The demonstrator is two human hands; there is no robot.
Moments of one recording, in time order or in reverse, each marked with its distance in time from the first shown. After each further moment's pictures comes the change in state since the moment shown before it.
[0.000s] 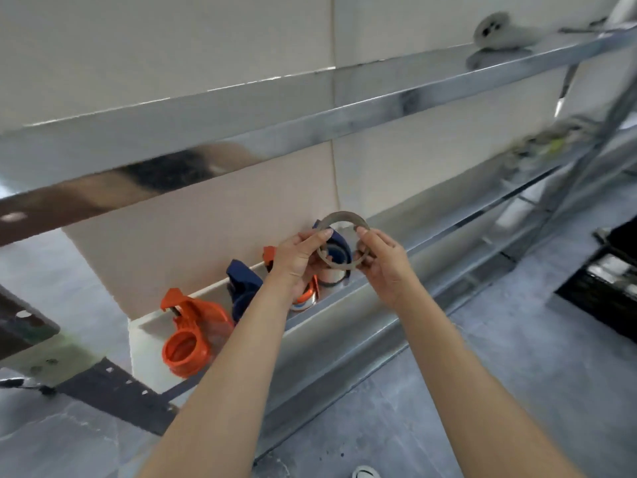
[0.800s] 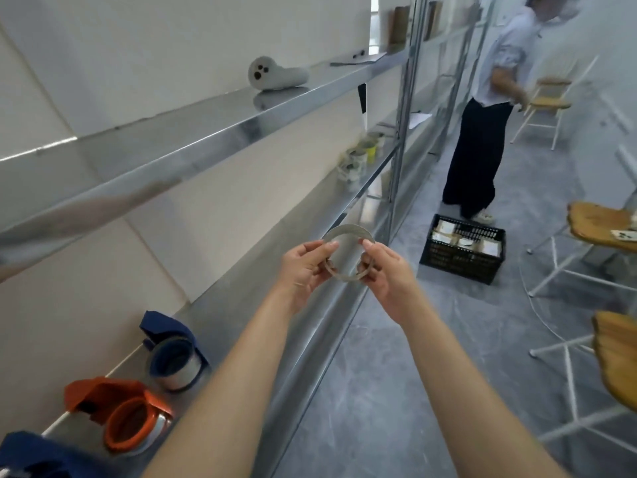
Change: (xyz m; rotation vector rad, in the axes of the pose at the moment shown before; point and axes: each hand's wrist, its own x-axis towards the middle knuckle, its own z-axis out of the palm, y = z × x) left_hand 0.087 -0.091 0.255 0.156 -0.438 -0.180; right_hand -0.004 -0.114 -0.228 0.054 0.404 -0.251
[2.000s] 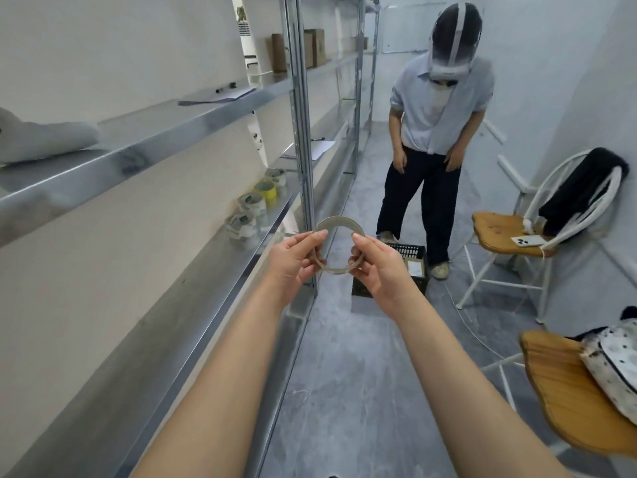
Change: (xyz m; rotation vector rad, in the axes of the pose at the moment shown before) left_hand 0.251 -0.008 0.229 0.041 -0.307 -0.023; right_hand 0.198 -0.139 -0.181 -0.012 0.192 -0.169
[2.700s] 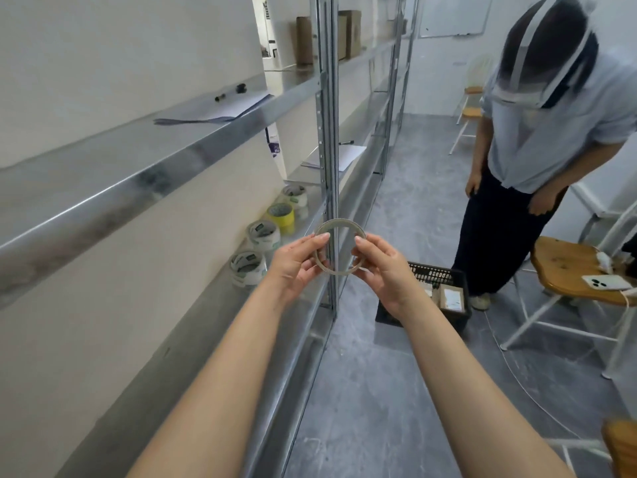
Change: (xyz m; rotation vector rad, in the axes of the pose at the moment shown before) left_hand 0.238 0.041 -0.043 -0.058 0.066 -0.060; right_hand 0.257 0.012 0.018 0.013 -0.067 0.086
